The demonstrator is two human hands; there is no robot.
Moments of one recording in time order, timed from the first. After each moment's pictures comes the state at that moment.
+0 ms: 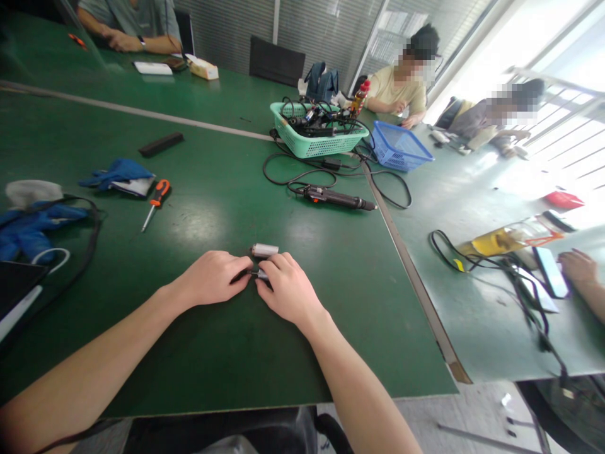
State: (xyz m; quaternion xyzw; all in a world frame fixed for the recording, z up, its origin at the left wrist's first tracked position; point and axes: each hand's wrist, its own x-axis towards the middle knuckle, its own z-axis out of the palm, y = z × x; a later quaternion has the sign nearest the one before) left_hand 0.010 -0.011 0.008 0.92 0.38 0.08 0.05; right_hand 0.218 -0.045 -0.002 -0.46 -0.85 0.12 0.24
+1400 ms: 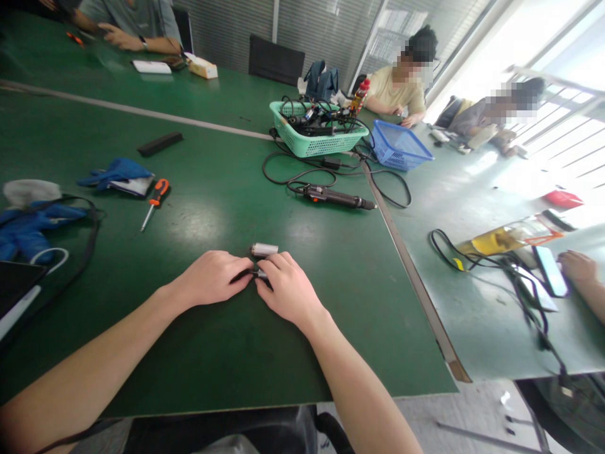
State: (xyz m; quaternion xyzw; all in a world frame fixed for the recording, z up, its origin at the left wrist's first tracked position) left_hand 0.009 -0.010 0.007 0.92 0.37 0.07 0.06; right_hand 0.218 -0.044 0.001 -0.45 -0.85 0.14 0.24
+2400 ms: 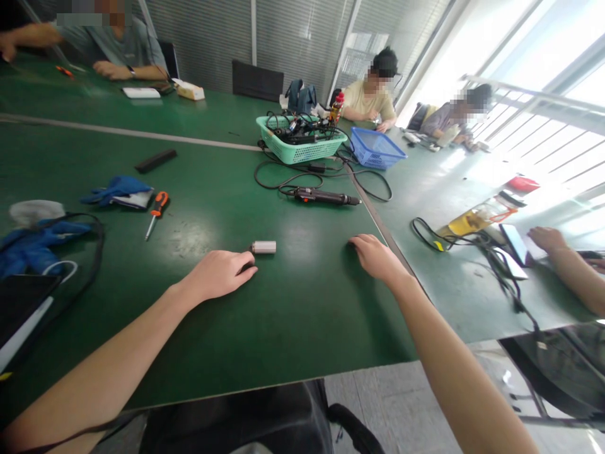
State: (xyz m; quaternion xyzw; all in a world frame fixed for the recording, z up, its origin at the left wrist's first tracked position) left_hand 0.009 -0.017 0.008 0.91 0.41 0.06 0.04; right_hand 0.439 -0.025 -0.015 -0.60 -0.80 -0.03 0.04
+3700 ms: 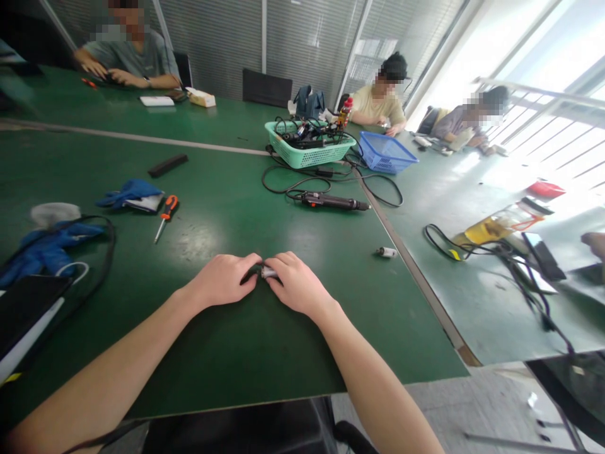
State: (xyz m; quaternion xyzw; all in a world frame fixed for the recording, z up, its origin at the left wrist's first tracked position) left_hand 0.010 -0.022 0.014 0.91 0.42 0.06 0.03; right_hand 0.219 -0.049 0.006 -0.43 -0.86 0.14 0.23
